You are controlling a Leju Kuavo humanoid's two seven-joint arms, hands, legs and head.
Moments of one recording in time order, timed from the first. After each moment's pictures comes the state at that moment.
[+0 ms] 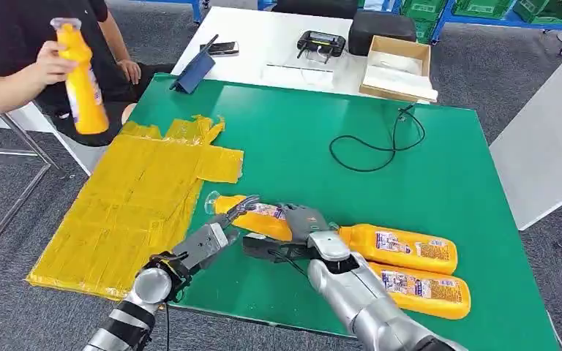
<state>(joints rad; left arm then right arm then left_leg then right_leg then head) -0.17 -0.06 -0.24 -1.32 -0.31 -0.28 -0.35 -0.58 0.27 0.55 -0.56 1.00 -0.06 0.17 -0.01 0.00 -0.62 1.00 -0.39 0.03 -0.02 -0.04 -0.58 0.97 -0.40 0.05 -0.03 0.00</state>
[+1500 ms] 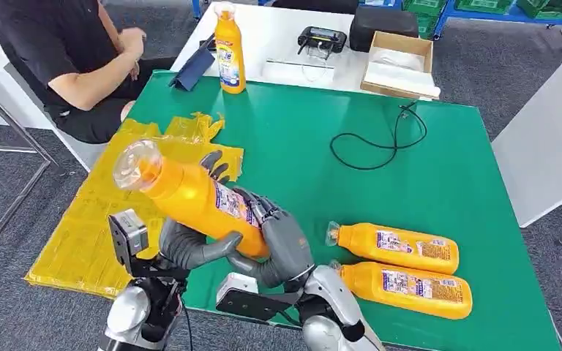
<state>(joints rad) 0.01 -0.21 -0.22 -1.76 0.06 -0.26 -0.26 -0.21 0.14 0.77 -1.48 0.72 -0.17 -0.08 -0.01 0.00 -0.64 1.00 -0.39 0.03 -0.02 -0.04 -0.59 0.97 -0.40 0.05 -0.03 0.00</state>
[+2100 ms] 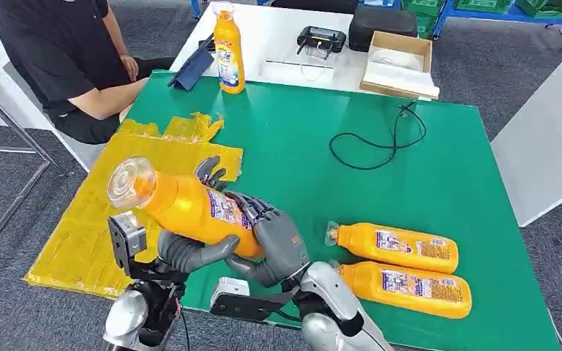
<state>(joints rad) 0.03 -0.21 -0.22 -1.76 0.10 -0.25 -0.24 -0.26 0.12 0.84 -1.44 0.75 -0.15 -0.06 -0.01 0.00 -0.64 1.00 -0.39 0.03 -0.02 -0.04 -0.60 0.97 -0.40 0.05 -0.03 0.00</state>
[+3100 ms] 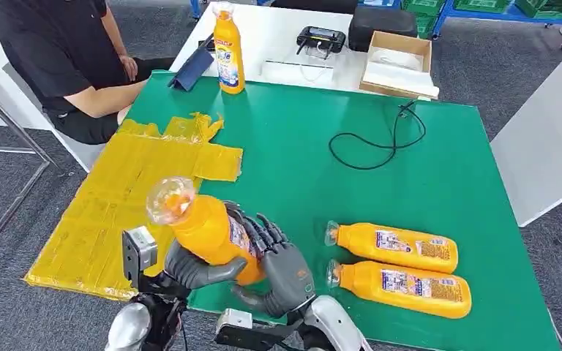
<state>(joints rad) 0.08 -0.19 -0.20 -1.73 -0.01 -0.23 -0.28 -0.06 0.10 0.77 -1.47 0.91 -0.24 -0.05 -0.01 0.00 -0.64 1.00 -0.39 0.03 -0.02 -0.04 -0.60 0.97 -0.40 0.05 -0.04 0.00</state>
